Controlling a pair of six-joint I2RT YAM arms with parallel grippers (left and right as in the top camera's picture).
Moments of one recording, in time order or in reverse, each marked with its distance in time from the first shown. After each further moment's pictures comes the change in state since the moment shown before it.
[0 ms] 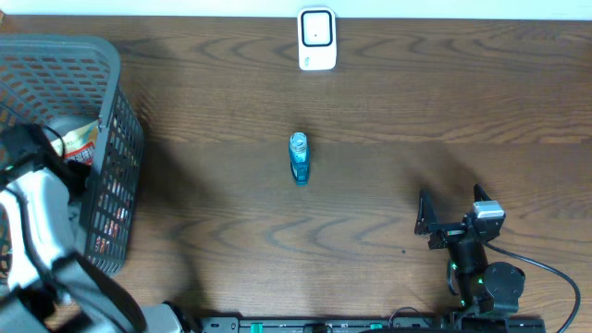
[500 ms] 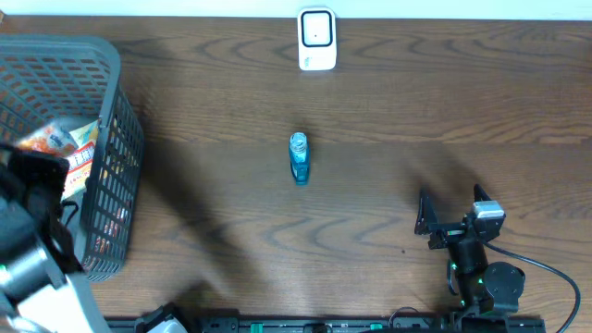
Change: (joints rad) left arm -0.003 -0.575 0.087 0.015 0.052 -0.076; right arm 0.000 0.000 0.000 0.000 0.000 0.000
